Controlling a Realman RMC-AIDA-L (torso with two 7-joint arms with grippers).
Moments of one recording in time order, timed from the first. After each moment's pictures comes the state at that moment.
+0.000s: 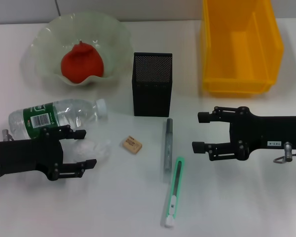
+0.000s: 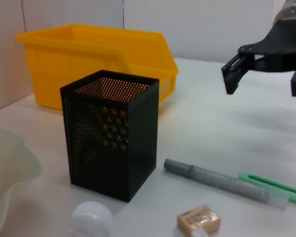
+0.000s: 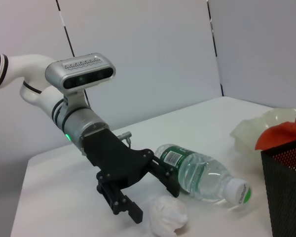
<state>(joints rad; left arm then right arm) -0.39 -1.96 1.01 0.50 1.82 1.44 -1.00 0.53 2.07 -0.72 -0.54 -2.03 -1.64 1.19</state>
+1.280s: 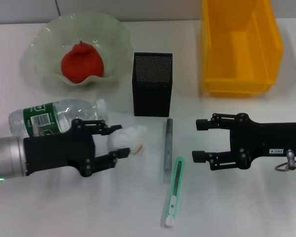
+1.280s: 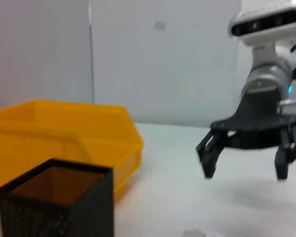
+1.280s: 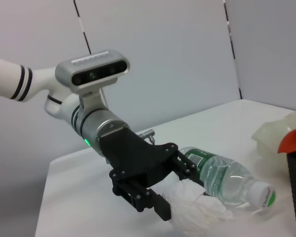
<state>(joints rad) -0.41 -2.07 0.90 0.52 1.84 1.56 -0.92 0.52 2.07 -0.72 -0.53 -2.03 -1.69 1.18</state>
